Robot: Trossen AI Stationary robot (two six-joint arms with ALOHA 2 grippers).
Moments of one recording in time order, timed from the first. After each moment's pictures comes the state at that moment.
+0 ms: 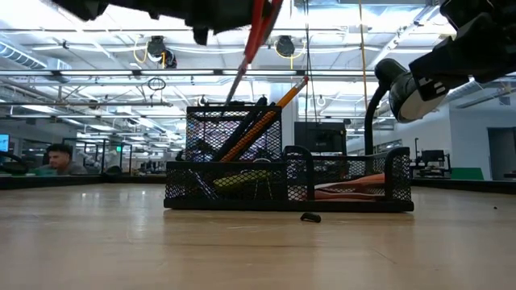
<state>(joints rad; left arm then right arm) -0.30 1.57 0.78 0.73 -0.48 0.11 0.50 0.83 0.17 0.41 0.34 0.20</state>
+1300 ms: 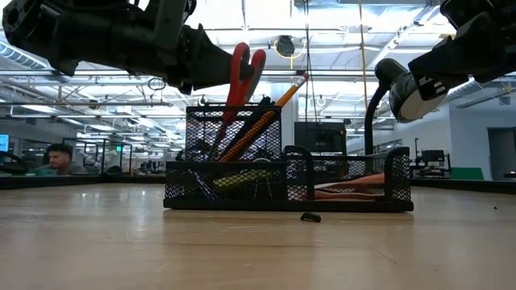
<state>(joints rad) -0.31 1.68 0.58 0.93 -0.45 0.03 0.50 0.83 0.17 0.42 0.35 0.19</state>
